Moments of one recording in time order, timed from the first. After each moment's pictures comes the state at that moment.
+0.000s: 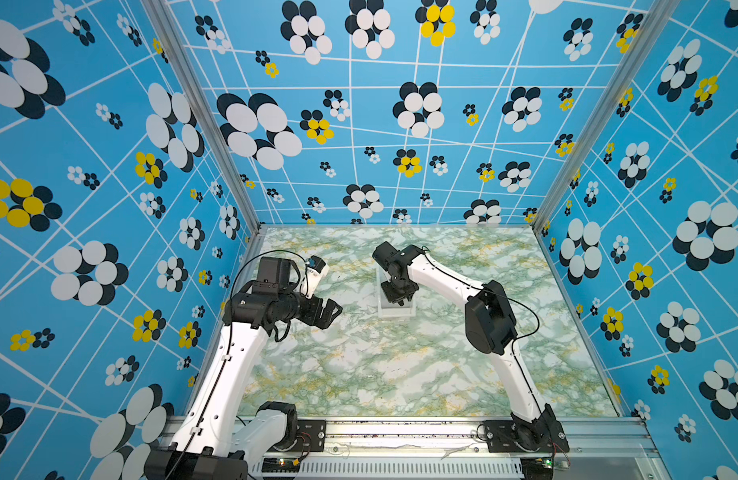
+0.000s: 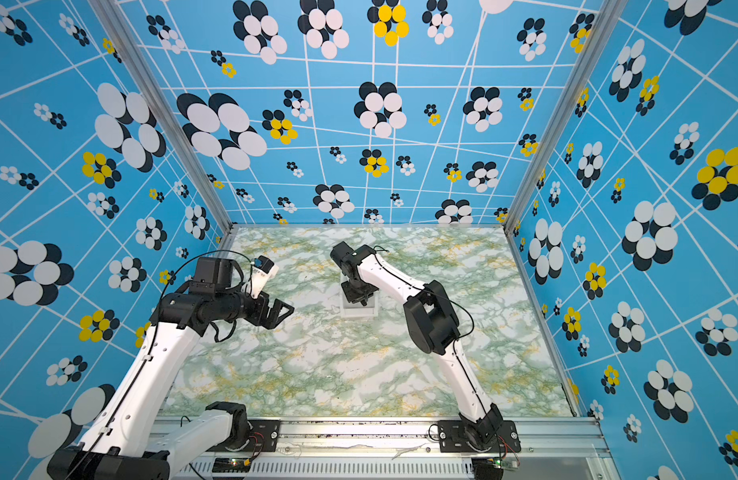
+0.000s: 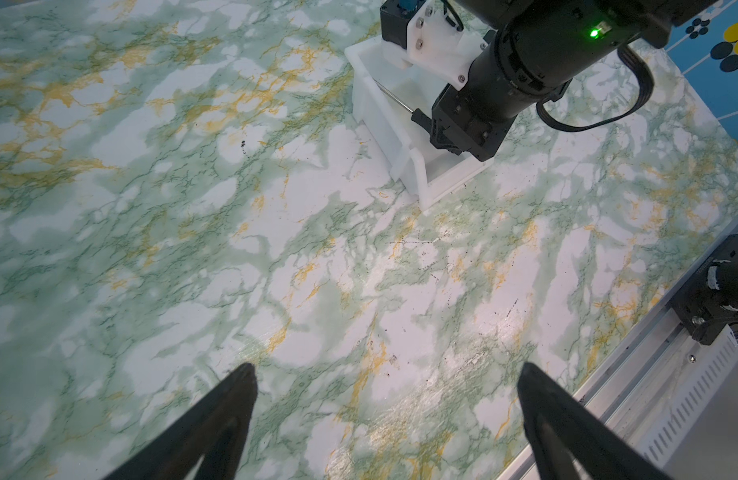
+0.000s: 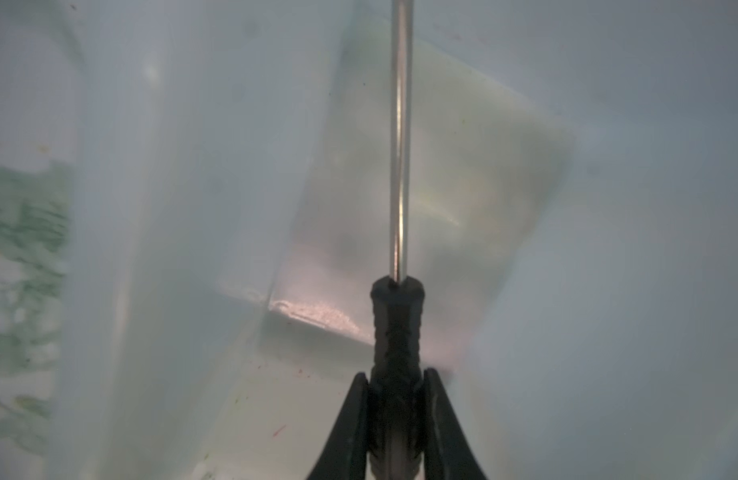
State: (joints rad) left arm -0.10 1.07 1.11 -0.98 0.45 0.23; right arm 0.72 2.35 2.08 -1.13 0.12 0.25
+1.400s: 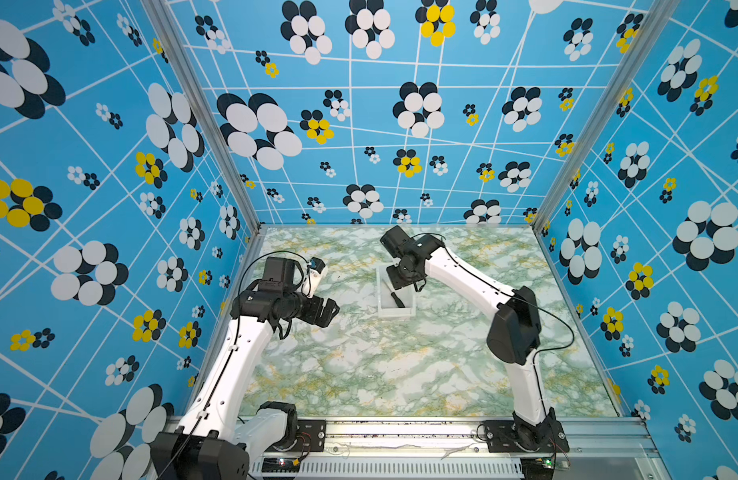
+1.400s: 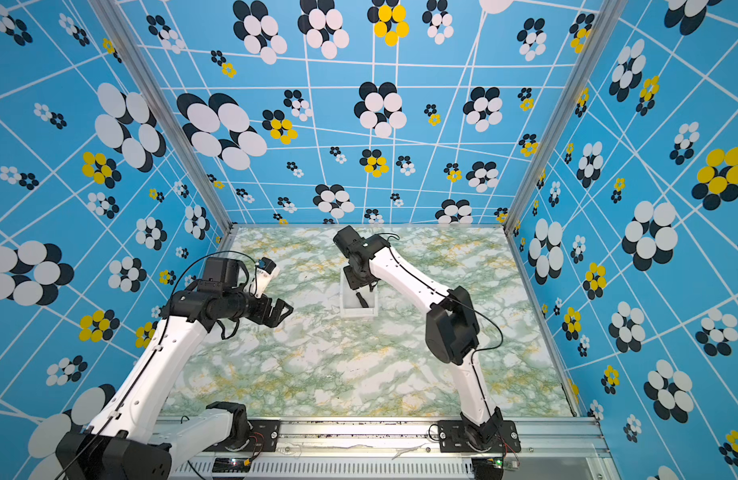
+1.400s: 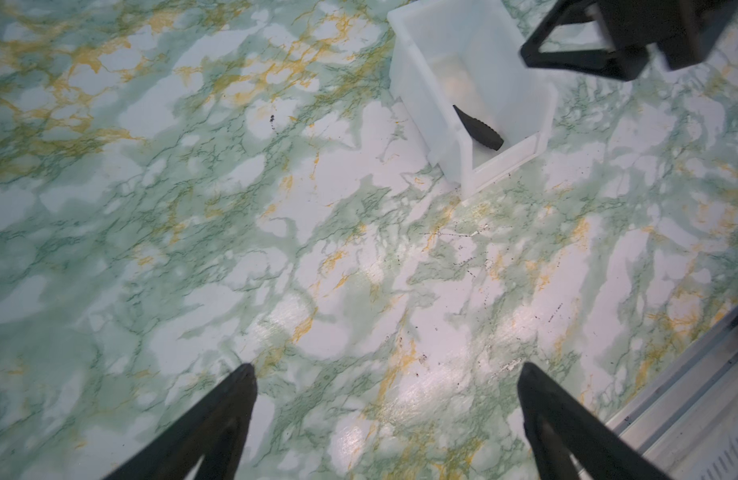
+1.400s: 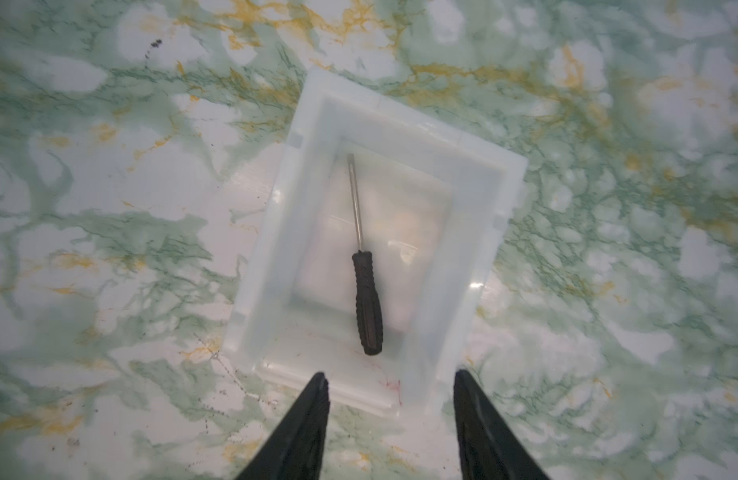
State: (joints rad) left arm -0.10 1.14 1.07 -0.92 0.33 0.22; right arm 0.72 2.03 1.94 -1.04 0.22 0.27
